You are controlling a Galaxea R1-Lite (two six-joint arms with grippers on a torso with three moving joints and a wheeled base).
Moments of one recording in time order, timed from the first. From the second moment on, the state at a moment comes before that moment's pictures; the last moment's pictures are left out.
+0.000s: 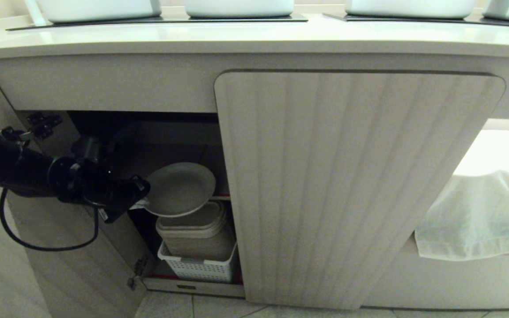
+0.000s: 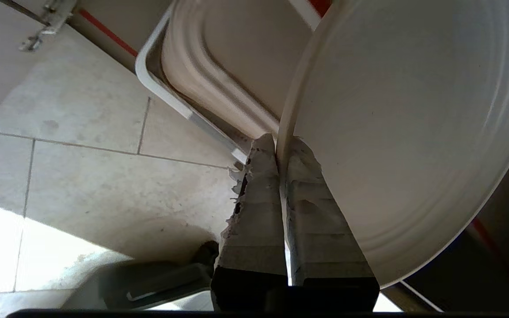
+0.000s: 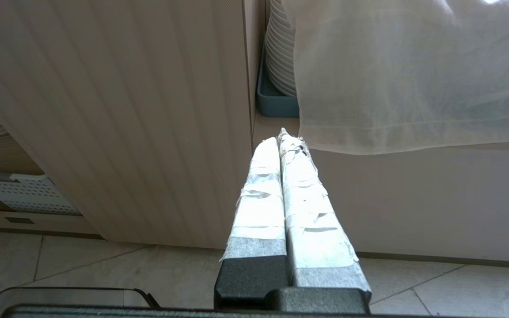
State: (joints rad) left arm 0.04 2.02 -1.17 0.05 -0.14 -0.73; right arm 0.00 0.00 0.00 0.00 0.00 0.03
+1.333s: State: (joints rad) left arm -0.02 2.29 -1.66 0.26 -0.07 -0.91; right arm 0.00 0.00 0.00 0.00 0.00 0.03
